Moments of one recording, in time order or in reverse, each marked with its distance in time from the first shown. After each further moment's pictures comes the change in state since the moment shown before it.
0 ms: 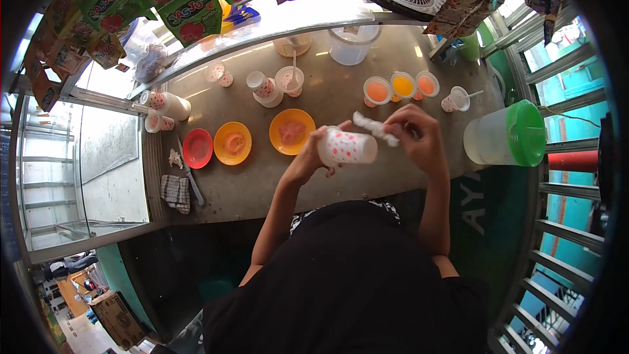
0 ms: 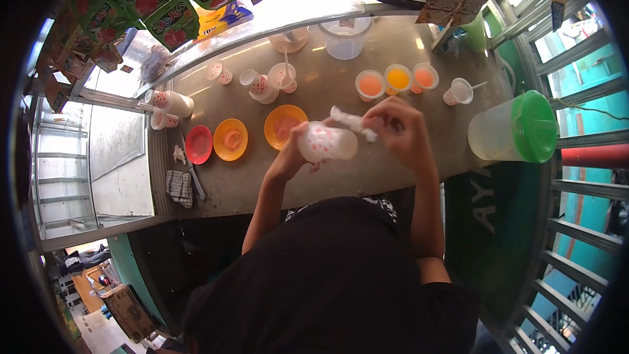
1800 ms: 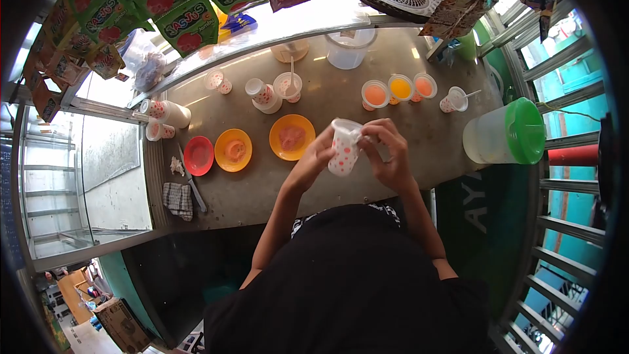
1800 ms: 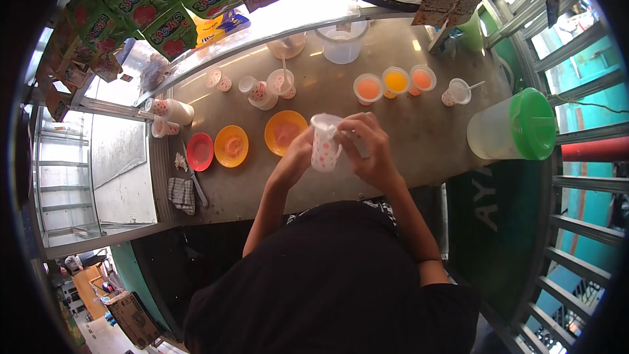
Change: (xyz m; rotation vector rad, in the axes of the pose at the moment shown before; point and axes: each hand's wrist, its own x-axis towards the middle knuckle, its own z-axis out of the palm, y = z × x) left_hand 0.005 -0.012 -0.006 -0.118 -0.063 0.144; right_hand -0.013 0.002 0.058 0.027 0.139 -0.270
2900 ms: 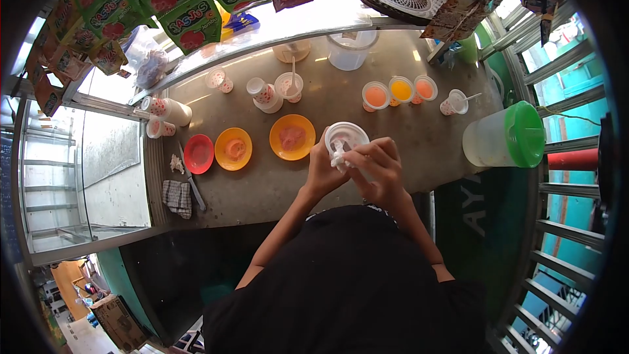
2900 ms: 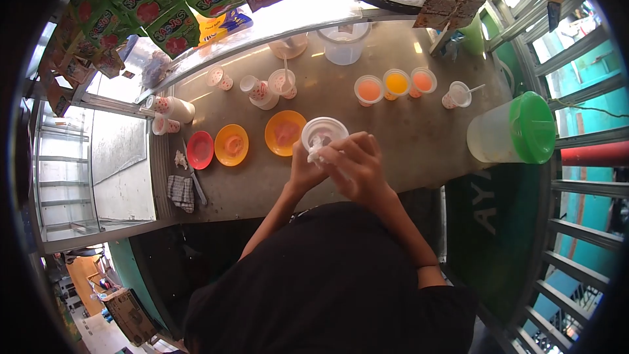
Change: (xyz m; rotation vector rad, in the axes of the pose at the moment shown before) left_hand 0.006 -0.014 0.030 0.789 0.322 0.427; right_hand -0.016 -0.017 0.010 -0.300 0.003 -0.341
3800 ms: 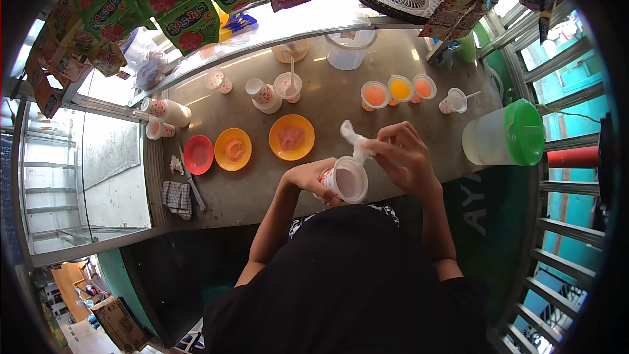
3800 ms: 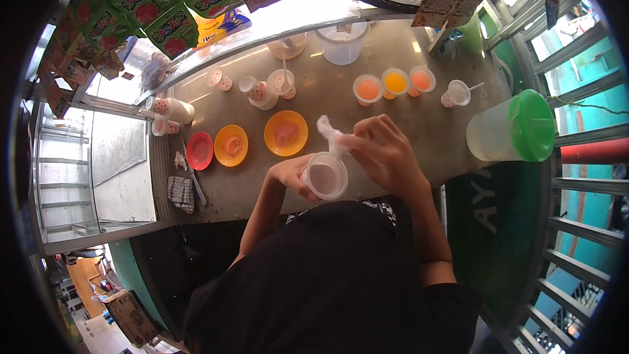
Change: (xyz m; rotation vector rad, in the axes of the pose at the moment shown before) left_hand 0.011 -0.026 -0.046 -0.579 -1.097 -0.387; right_hand 0.015 0.017 -0.055 0.014 -0.319 0.090
